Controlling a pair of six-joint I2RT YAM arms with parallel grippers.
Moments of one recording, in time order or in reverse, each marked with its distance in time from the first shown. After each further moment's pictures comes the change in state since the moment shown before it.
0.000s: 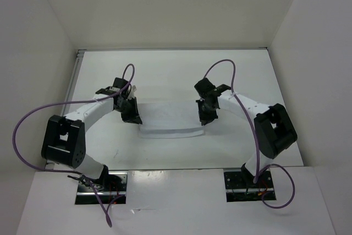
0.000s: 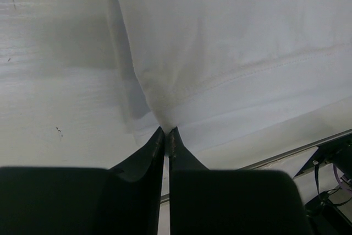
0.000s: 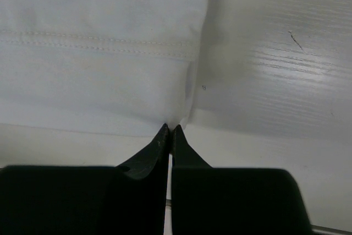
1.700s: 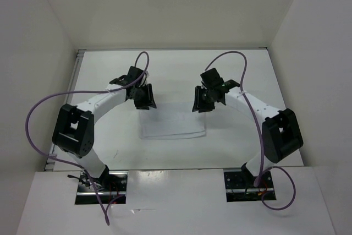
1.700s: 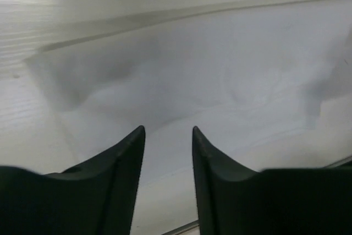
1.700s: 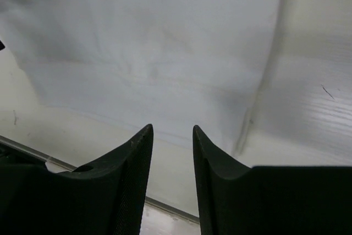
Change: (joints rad) left arm -0.143 0.166 0.242 0.094 -0.075 -0.050; right arm -0.054 -0.071 0.040 0.130 -0.124 0.072
